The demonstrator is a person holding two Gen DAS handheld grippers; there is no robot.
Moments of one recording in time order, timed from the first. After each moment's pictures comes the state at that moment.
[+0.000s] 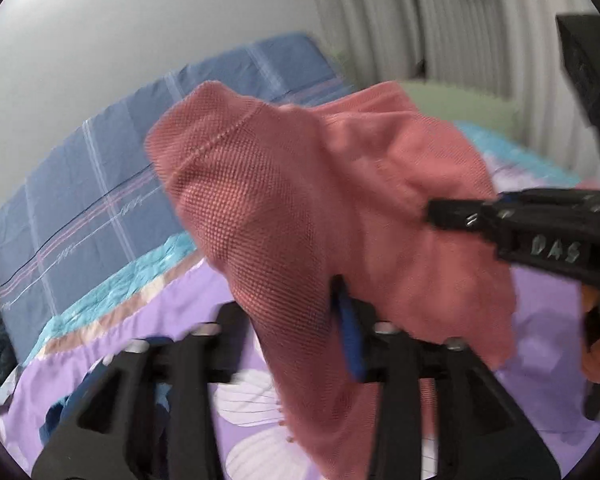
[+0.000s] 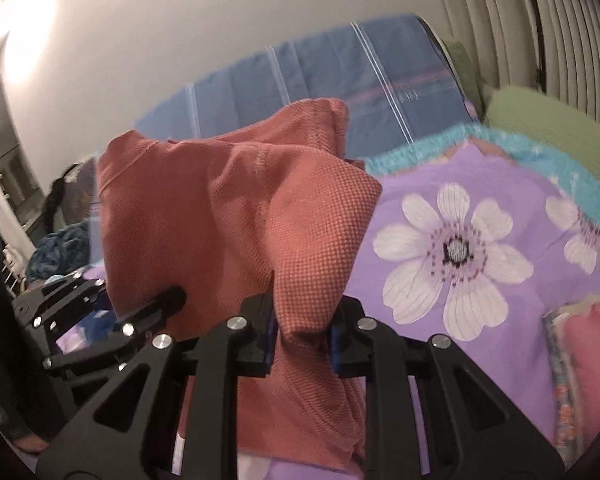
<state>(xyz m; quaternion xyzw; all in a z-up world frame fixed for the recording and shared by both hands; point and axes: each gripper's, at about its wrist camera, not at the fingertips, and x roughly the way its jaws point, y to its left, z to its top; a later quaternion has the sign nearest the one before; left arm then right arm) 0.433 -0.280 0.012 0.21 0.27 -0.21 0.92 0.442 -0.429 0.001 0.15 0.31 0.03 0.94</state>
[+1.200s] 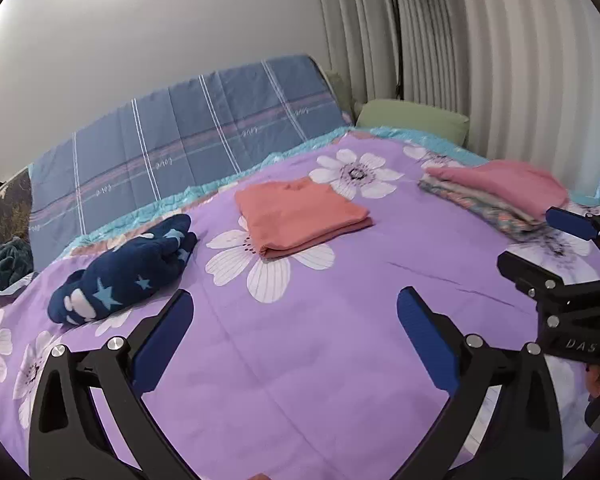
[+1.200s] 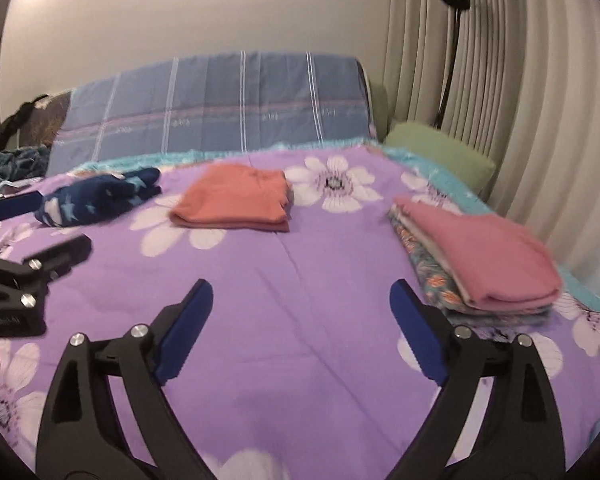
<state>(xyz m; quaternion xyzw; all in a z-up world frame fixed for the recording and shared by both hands) 0.126 -0.188 0.031 0.14 0.25 -0.23 0.93 0.104 -0.343 0.005 -0.01 0.27 -0.12 0.96</state>
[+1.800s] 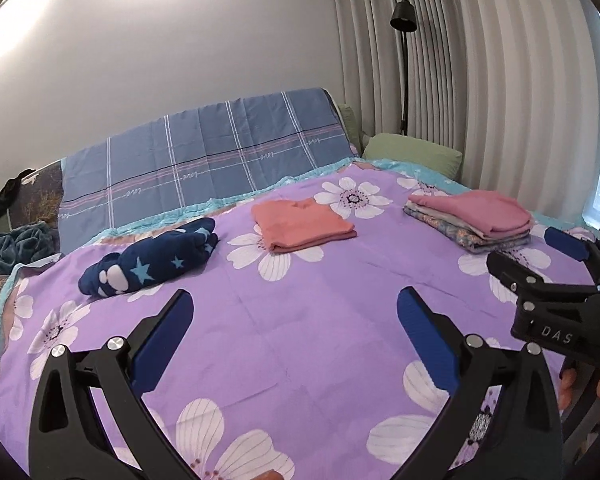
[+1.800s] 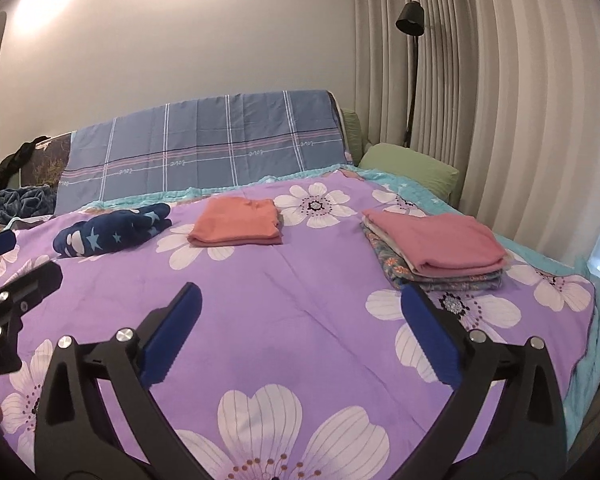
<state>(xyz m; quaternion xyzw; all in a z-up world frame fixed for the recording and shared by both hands) 0.017 -0.145 0.063 0.10 0.21 -0.20 0.95 -0.003 -0.320 0.042 0.03 0.21 -0.15 0.96</state>
